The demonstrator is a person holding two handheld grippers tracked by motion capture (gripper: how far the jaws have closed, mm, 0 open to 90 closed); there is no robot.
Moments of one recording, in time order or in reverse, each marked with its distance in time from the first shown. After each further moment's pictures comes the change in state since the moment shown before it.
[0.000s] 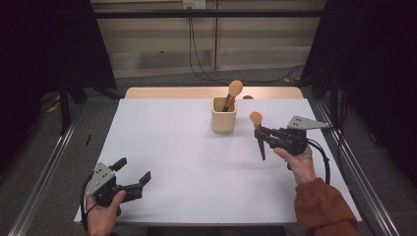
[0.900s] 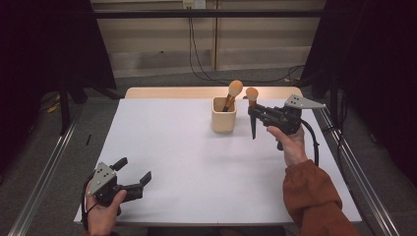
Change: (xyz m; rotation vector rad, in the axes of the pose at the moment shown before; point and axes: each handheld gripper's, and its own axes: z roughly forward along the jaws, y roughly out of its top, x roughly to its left) left arm 0.000 0.000 0.002 0.016 -0.007 0.017; right arm -0.011 0.049 0.026 -0.140 0.002 0.014
